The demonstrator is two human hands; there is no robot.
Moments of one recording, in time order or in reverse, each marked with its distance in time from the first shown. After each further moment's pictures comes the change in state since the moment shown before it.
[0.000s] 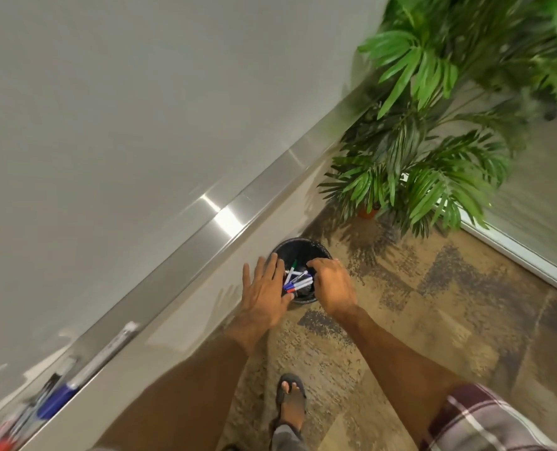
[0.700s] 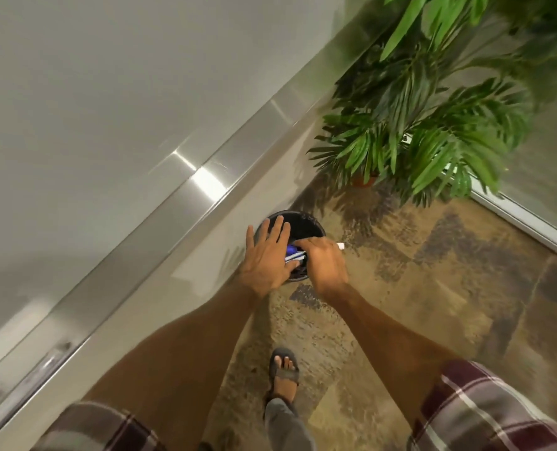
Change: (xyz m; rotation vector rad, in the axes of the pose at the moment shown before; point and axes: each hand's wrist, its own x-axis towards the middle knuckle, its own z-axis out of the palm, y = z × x) left_hand 0.087 0.020 0.021 0.064 0.017 0.117; right_hand 0.029 0.043 0.041 -0.007 -0.124 0.008
